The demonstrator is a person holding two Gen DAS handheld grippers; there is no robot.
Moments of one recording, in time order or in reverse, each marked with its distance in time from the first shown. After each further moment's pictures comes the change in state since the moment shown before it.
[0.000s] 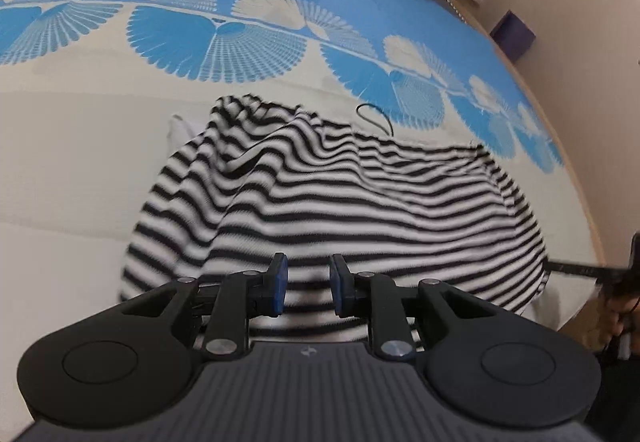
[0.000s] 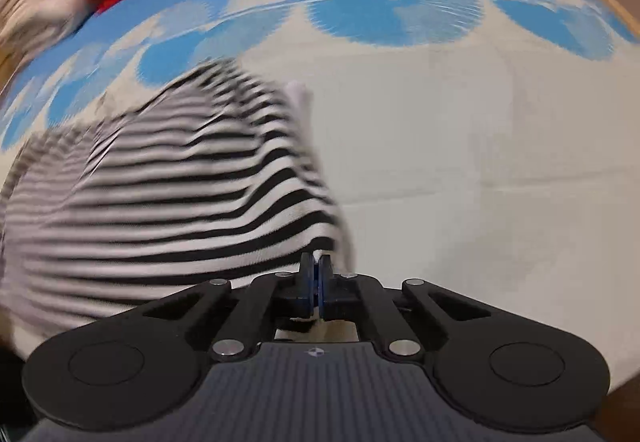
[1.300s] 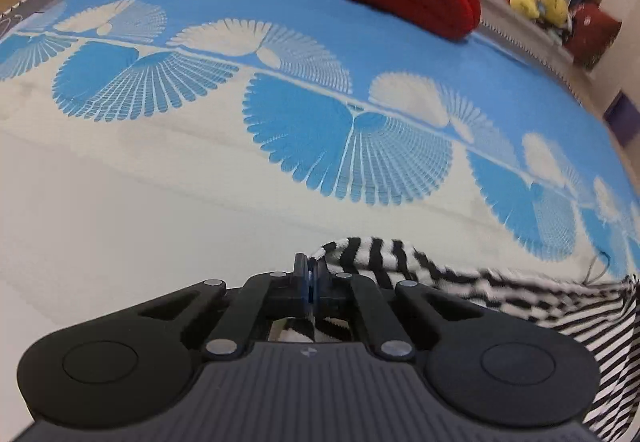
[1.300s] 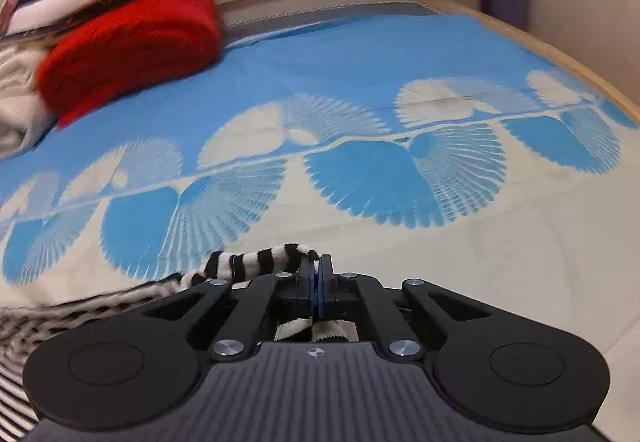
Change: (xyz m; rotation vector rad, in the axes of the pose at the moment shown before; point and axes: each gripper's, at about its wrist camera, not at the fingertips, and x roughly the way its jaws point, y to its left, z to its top) left arm 0.040 0.057 0.082 -0.138 -0.157 0.344; right arm 0.058 0.068 0.108 0.051 -0.329 -0.085
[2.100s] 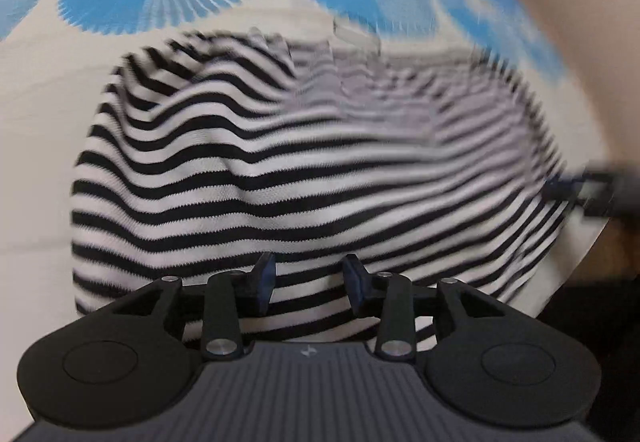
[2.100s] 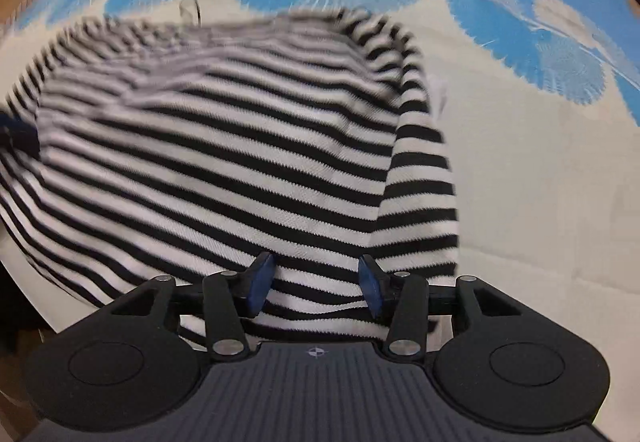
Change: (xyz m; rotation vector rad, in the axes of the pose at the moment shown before) left arm -0.039 -0.038 -0.071 0.285 0.343 -0.356; right arm -0.054 0.008 -0.077 -0.401 0.433 0.215
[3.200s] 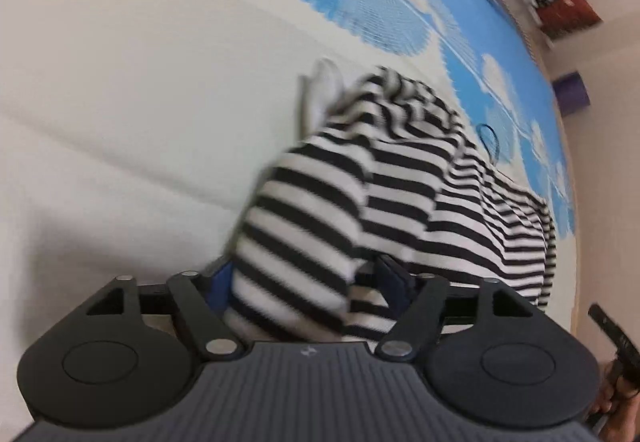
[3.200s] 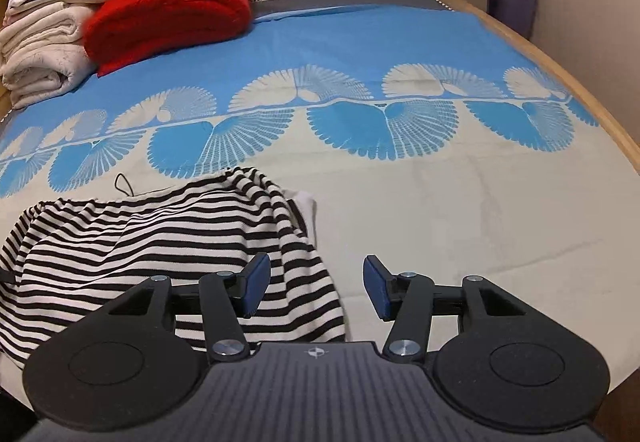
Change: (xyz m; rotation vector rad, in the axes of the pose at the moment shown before) left arm 0.006 0.116 -0.010 -0.431 -0.061 -0.061; right arm -0.096 -0.020 -0.023 0.286 -0.349 -0.198
